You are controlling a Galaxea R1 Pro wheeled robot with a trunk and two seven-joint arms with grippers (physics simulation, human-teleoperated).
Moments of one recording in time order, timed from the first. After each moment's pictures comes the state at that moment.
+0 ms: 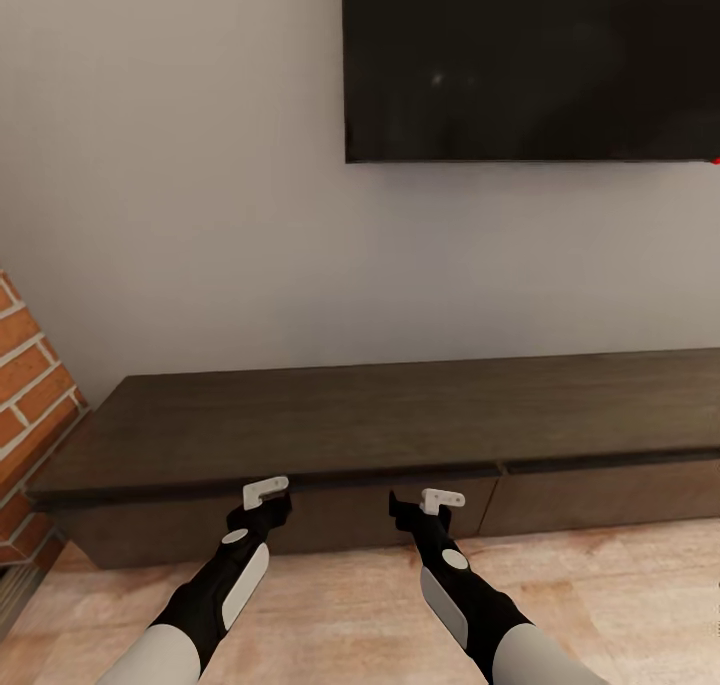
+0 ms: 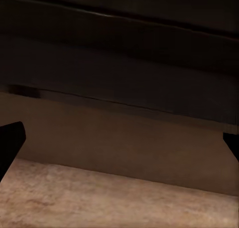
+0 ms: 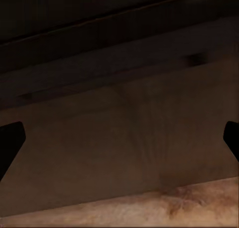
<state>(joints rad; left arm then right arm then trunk) -0.55 -0.06 -0.20 -0.67 0.36 0.09 0.32 -0.59 0.11 0.42 -0.49 -0.47 -0.22 -0.19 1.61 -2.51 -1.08</state>
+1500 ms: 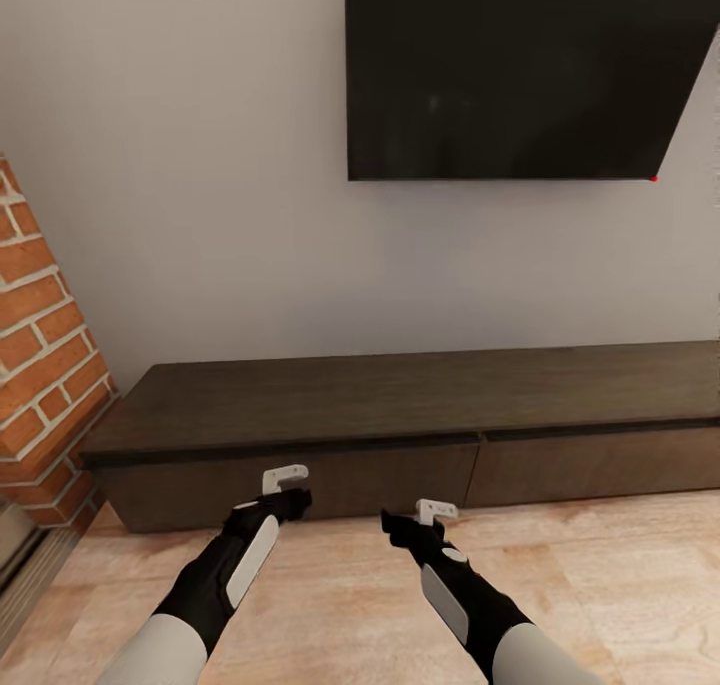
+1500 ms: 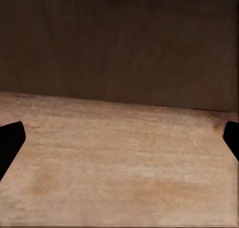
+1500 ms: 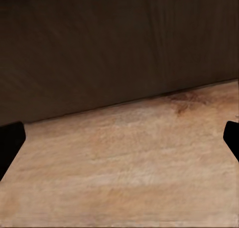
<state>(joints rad) -0.55 -0.07 -0.23 -0.88 0.42 0.45 0.32 -0.59 0.12 0.40 -0.49 -0.54 -0.01 -0.13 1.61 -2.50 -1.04</state>
